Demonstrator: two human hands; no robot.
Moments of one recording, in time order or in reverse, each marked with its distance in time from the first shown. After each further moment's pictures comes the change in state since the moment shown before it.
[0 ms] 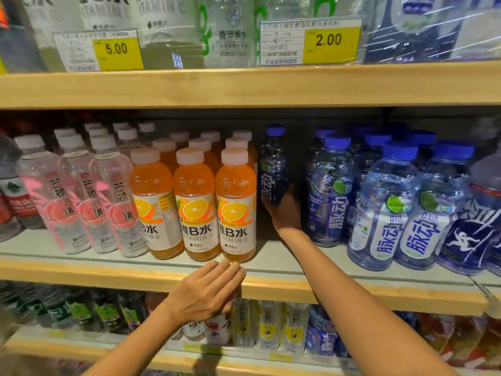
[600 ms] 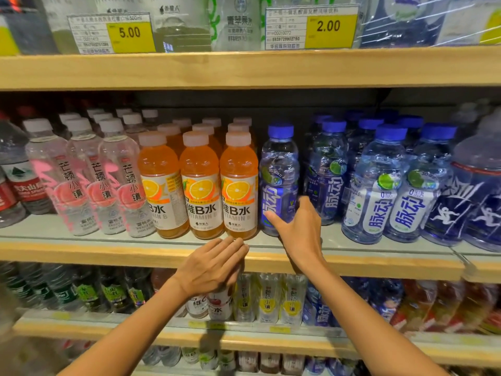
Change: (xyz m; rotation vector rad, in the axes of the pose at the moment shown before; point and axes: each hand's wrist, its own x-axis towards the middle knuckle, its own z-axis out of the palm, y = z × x) left_hand 0.008 0.000 -0.007 -0.045 0.012 -0.029; right_hand -0.100 -0.008 -0.043 -0.113 0.134 -0.025
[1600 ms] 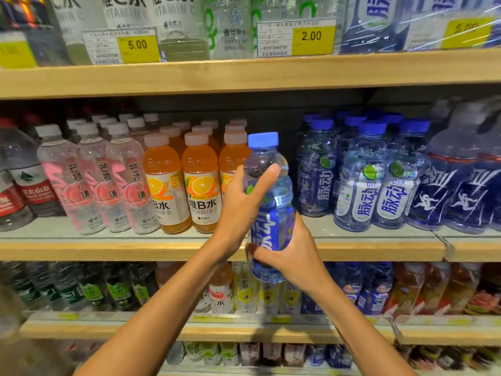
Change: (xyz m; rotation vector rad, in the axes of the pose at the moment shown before) left_hand 0.150 0.006 -0.106 -1.536 0.296 -1.223; right_hand -0.071 -0.028 -0.047 0.458 -0.387 -0.099
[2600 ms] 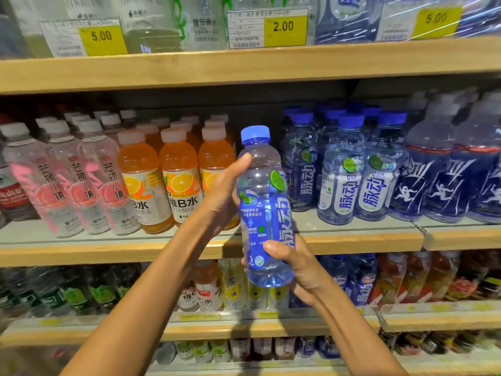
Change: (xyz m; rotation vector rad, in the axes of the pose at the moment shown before) left_hand 0.031 -0.015 0.001 -0.319 -0.224 -0.287; right_hand -0.019 0.014 -0.025 0.647 -0.183 0.270
